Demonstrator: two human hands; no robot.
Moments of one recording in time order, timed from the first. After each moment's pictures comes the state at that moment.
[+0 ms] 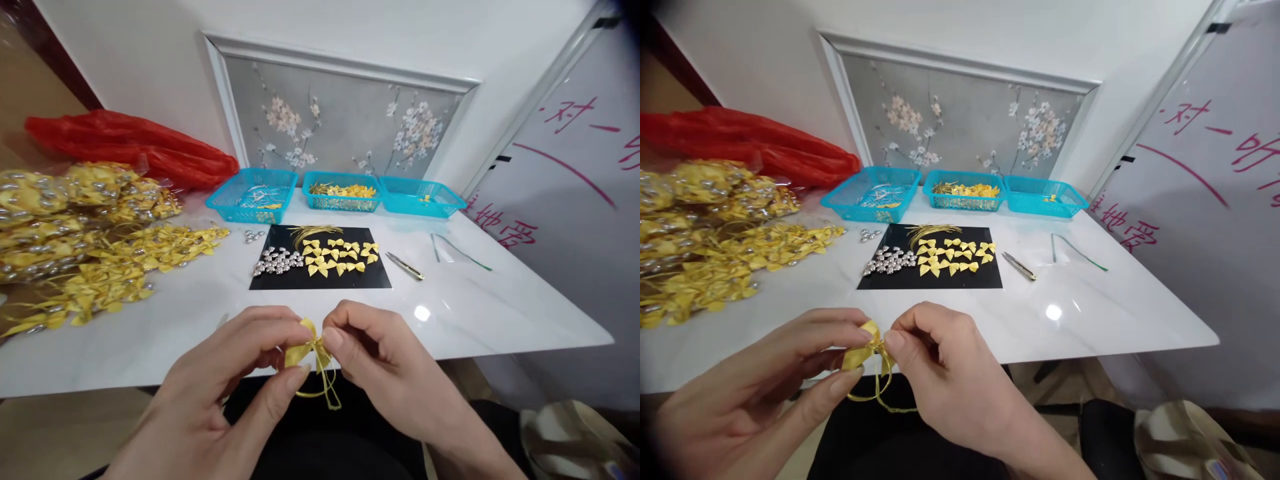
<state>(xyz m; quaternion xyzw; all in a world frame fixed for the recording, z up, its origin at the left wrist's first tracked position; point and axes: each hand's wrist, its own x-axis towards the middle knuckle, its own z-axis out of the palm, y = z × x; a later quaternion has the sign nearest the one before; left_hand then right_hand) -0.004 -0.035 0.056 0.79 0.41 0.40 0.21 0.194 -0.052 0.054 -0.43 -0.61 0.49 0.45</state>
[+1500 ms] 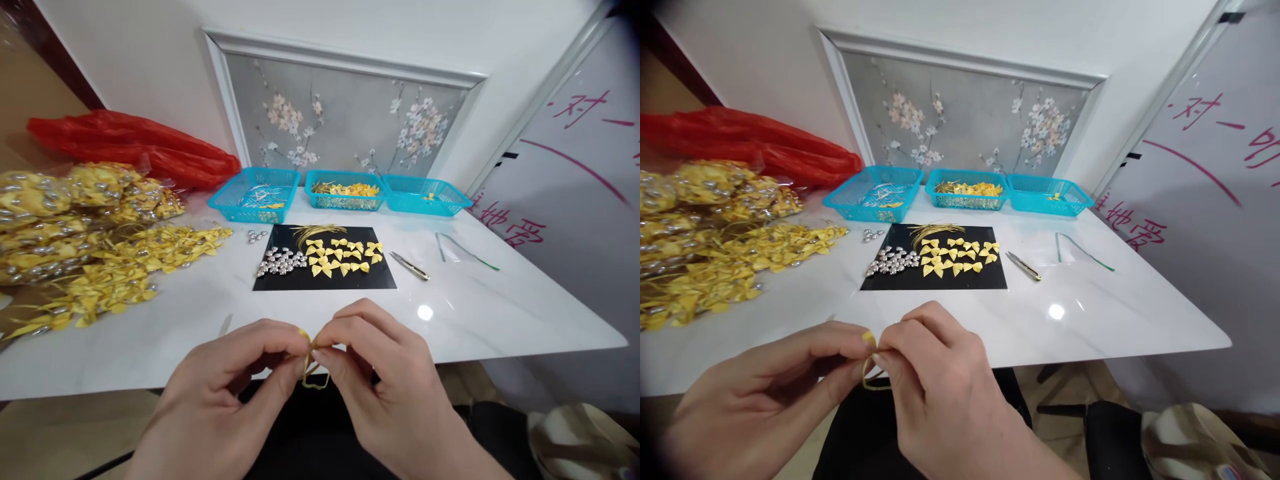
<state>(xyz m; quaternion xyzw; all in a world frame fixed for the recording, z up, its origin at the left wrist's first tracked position) 0.001 -0.028 0.053 0.75 0.45 0.39 0.29 0.177 -0.057 0.048 -0.43 -0.71 0.22 0.52</state>
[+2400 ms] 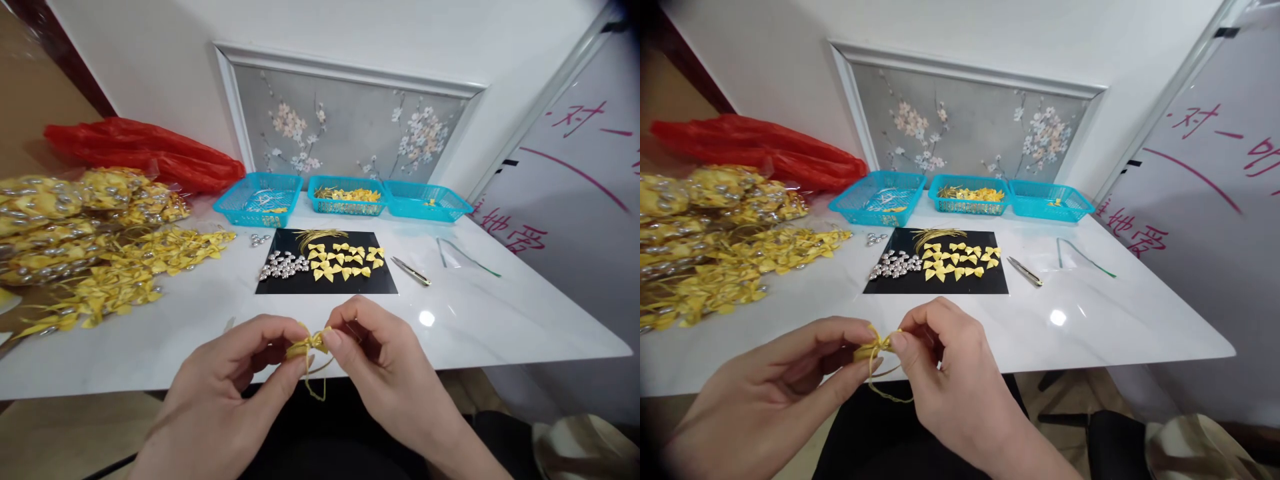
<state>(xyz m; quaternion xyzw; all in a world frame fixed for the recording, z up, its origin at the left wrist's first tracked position) 0.002 -0.024 0.054 0.70 0.47 0.43 0.33 0.182 -0.047 0.042 -0.46 -0.62 0.38 0.50</state>
